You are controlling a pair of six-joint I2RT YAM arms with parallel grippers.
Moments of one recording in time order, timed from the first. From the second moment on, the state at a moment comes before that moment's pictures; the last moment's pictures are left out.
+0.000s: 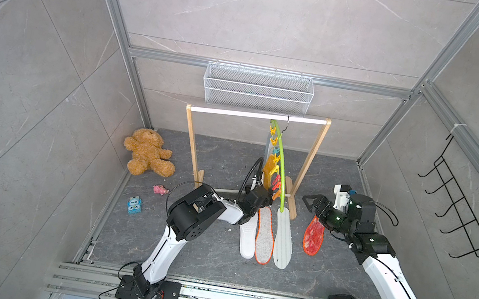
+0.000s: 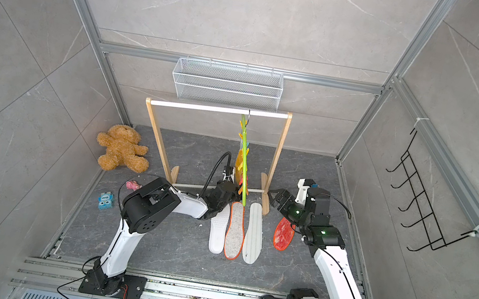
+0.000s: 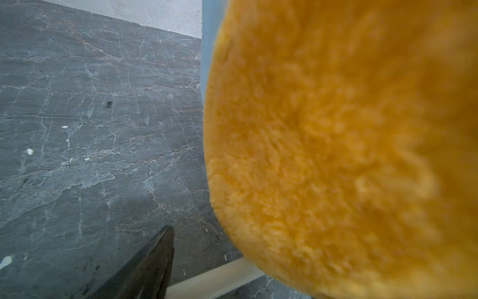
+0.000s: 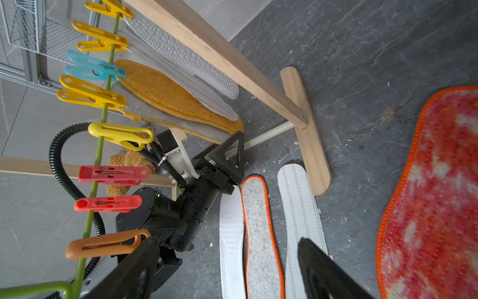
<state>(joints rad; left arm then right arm) -0.83 2.19 1.20 0.58 -0.39 -0.50 0.14 0.96 0.79 -0.41 -0.40 0.69</state>
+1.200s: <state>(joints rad) -0.80 2.04 1.02 0.61 -0.46 -0.47 0.13 1.00 0.79 -0.29 -0.50 0.82</state>
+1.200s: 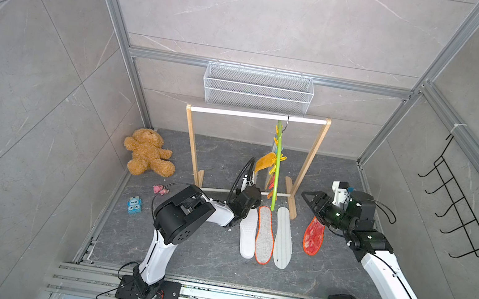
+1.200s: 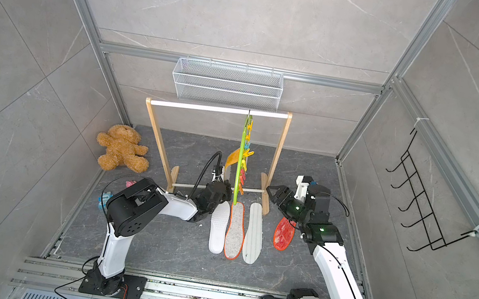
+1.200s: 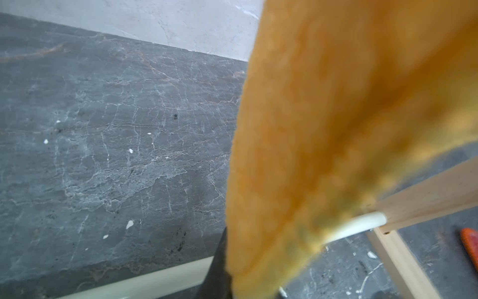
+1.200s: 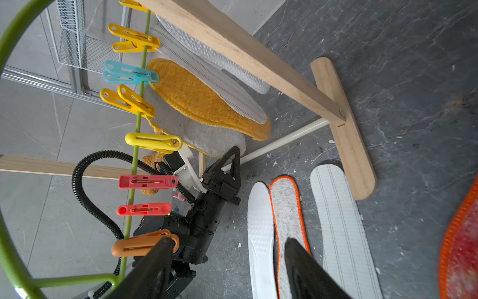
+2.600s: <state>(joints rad) -0.72 1.86 0.99 0.49 -0.35 -0.37 0.32 1.19 0.83 0.23 -0.39 1.22</state>
